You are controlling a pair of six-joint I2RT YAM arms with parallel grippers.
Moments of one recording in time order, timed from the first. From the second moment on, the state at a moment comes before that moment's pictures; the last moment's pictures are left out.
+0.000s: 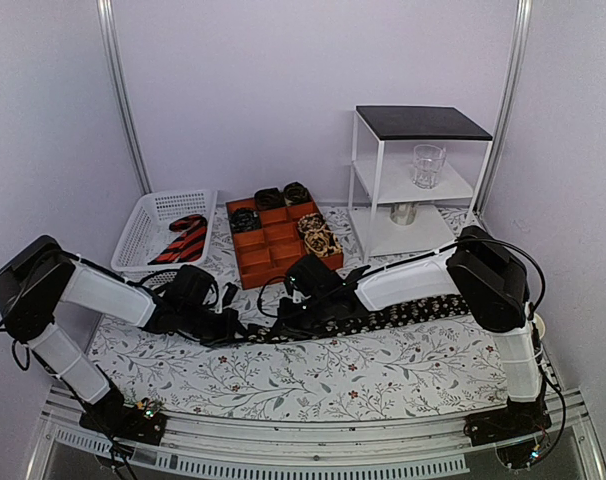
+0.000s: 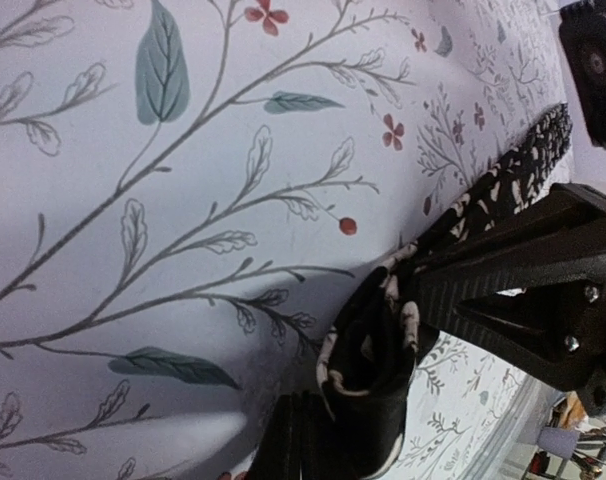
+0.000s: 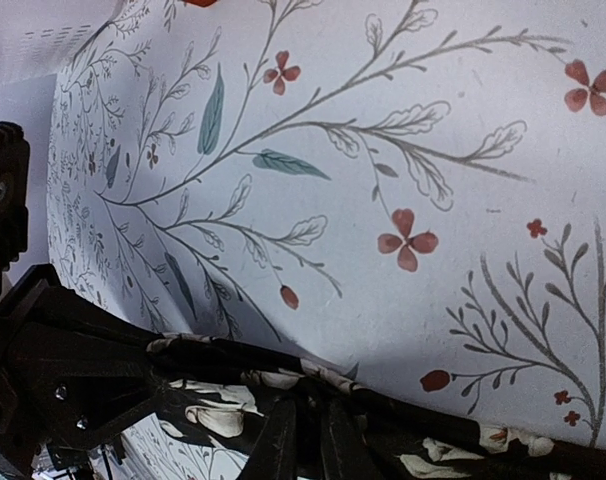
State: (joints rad) left arm -0.62 1.58 0.53 0.15 0.39 -0.70; right arm 1.02 2.19 1.45 -0.11 -0.21 0.95
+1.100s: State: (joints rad) left arm -0.62 1.58 0.52 0.27 0.50 -0.75; right arm 1.01 2.14 1.39 -0.08 -0.19 0.92
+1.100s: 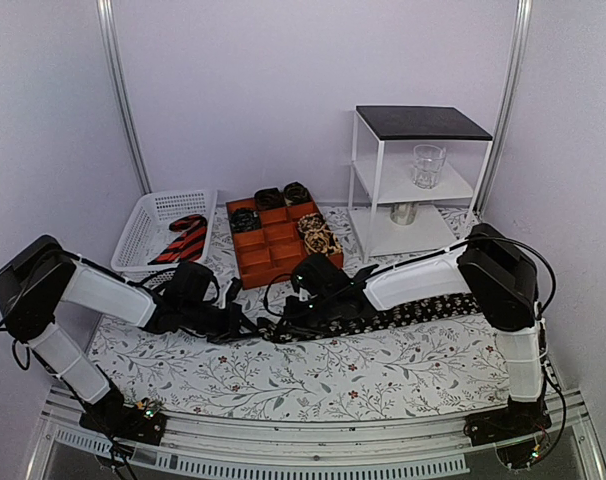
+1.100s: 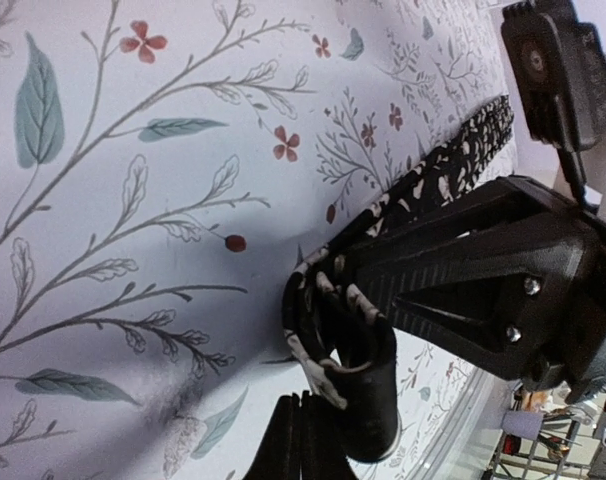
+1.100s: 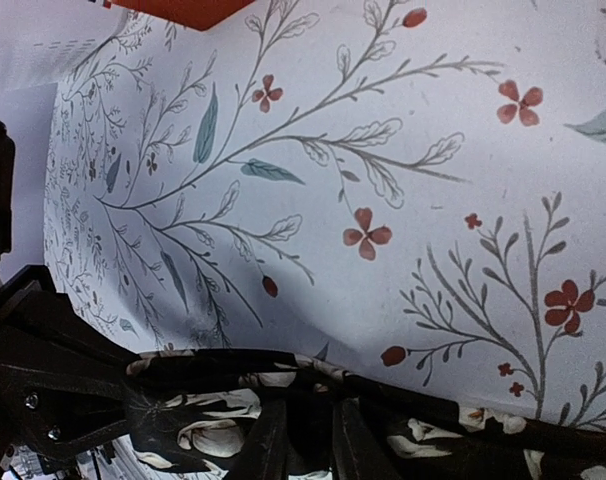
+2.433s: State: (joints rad) left arm -0.64 1.61 0.57 0.29 0.53 -0.76; right arm 1.01 2.12 1.37 -0.06 -0.25 0.95
